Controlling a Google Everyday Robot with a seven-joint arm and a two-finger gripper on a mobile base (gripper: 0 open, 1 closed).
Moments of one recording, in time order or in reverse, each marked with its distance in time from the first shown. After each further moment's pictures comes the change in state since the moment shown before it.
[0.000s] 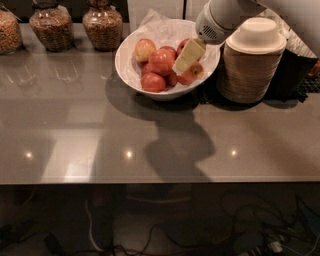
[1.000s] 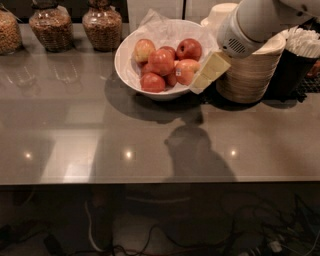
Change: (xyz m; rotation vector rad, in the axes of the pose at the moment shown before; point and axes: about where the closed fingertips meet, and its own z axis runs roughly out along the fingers) arm 0.044 0.039 -0.060 0.006 0.005 -0.075
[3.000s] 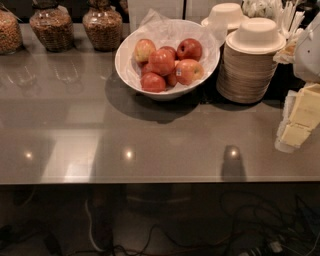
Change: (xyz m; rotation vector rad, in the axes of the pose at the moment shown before) arm 0.107 0.093 -0.133 -0.244 0.289 -0.190
